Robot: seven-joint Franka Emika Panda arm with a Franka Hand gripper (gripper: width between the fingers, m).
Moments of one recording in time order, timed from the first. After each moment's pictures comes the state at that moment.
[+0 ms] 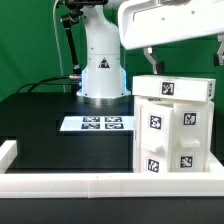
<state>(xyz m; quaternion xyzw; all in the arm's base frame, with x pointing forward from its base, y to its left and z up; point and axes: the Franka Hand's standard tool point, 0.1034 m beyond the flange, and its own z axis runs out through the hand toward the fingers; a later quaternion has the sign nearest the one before) 0.602 0.101 0.183 -0.97 0.21 -0.02 0.10</state>
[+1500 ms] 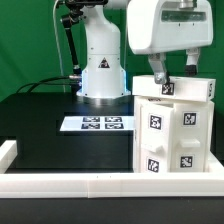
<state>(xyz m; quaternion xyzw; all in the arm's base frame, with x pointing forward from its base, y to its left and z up) 0.596 0.088 0.162 -0.92 -0.40 -0.05 0.02</state>
